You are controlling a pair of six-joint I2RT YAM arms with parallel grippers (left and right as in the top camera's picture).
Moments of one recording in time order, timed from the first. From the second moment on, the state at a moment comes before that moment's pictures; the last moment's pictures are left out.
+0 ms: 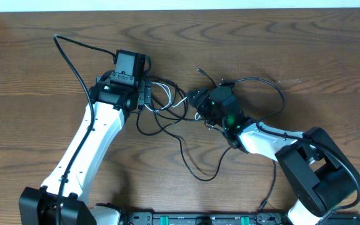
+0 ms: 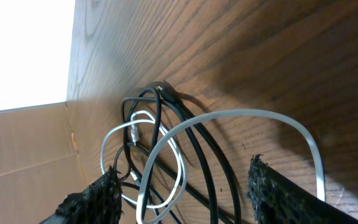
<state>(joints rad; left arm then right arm) -0.26 1.49 1.19 -0.76 -0.37 -0.15 0.61 1.83 0.79 0.46 -0.09 1.35</state>
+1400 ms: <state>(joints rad) -0.26 1.49 1.19 -0.76 -0.37 -0.15 0.62 1.83 0.79 0.52 0.03 1.36</state>
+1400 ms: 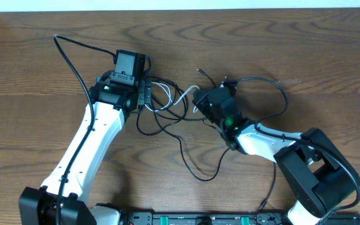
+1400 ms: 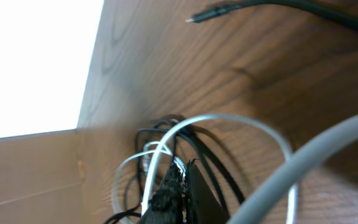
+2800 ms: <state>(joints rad) -0.26 1.49 1.19 -0.76 -0.37 -0.15 -0.42 1.12 0.79 -0.12 -0.09 0.87</state>
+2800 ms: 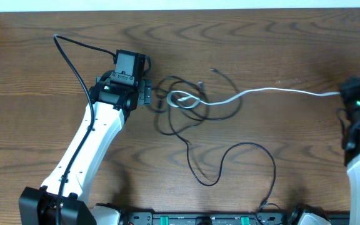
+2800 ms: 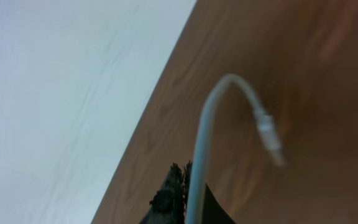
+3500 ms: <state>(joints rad) -0.26 1.49 1.19 -0.76 -0.37 -0.15 -0.58 1.13 0.79 -0.37 -0.34 0.70</state>
